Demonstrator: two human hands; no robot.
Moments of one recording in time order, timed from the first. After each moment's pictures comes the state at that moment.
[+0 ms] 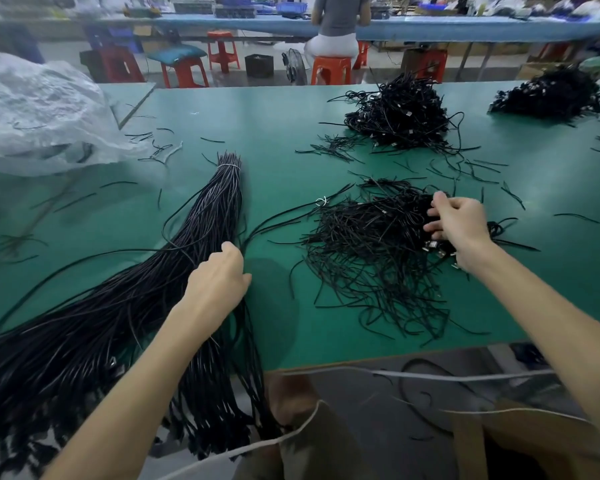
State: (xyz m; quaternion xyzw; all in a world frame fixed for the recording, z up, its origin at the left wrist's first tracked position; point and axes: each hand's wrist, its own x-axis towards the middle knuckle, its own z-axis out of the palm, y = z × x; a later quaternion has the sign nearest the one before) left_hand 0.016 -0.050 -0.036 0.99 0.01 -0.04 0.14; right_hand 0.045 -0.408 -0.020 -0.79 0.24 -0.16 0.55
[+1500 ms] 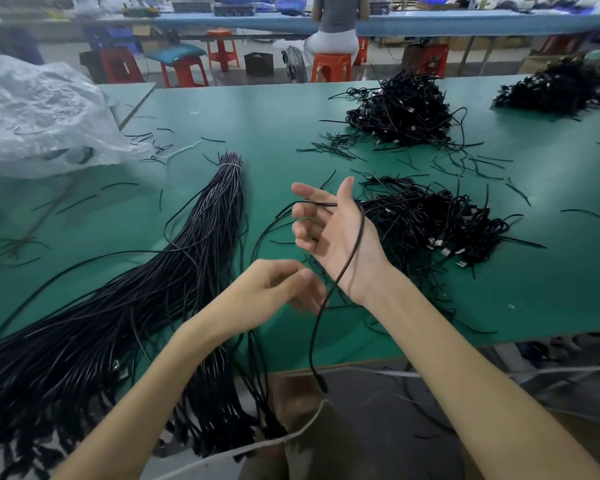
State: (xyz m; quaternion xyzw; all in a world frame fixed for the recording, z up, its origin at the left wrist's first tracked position) left_hand -0.015 -0.071 -0.027 0.78 -0.27 -0.16 0.54; right_hand 0.013 -0.234 -0.002 -0.44 -0.04 0.07 0.89
